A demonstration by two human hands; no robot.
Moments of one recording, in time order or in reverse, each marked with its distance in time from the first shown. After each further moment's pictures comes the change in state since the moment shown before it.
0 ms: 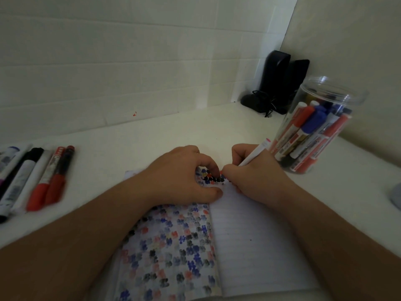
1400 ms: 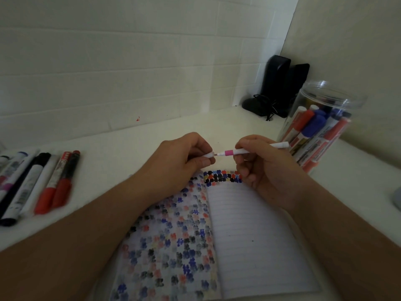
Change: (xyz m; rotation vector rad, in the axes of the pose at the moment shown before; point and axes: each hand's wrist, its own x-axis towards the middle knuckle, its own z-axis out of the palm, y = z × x) left_hand 0.000 -0.003 -0.009 -0.357 0.266 -0.035; right_hand 0.002 -0.010 -0.020 0.846 -0.120 0.185
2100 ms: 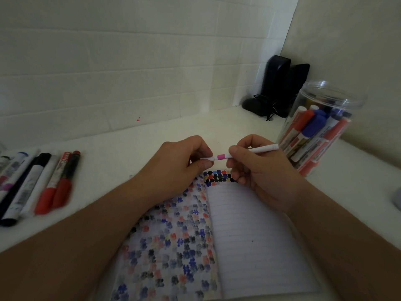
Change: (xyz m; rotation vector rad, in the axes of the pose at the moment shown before) left_hand -0.001 -0.004 0.001 0.148 0.030 0.084; right_hand 0.004 0.010 0.001 -0.183 0.003 -0.094
